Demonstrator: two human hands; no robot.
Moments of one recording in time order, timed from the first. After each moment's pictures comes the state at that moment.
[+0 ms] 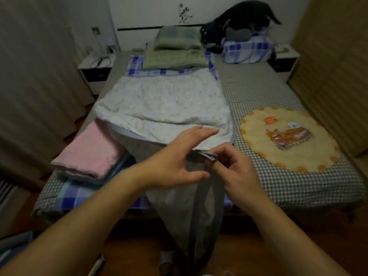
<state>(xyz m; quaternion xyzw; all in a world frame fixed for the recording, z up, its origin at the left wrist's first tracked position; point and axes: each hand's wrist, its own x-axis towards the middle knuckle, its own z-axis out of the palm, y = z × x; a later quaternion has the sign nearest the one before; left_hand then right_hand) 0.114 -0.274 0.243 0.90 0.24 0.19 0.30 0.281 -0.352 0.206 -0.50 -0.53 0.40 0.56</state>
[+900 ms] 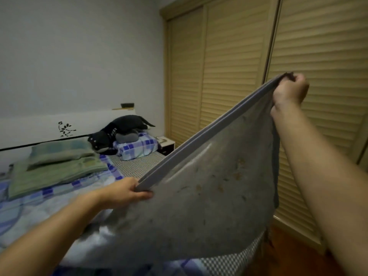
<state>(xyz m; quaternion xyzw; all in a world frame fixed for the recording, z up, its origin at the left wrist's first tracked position) 0.174 -0.015 0.330 0.93 0.15 0.02 0.32 0.484 -0.300 0.538 -0.58 -0.08 -0.29 0.75</state>
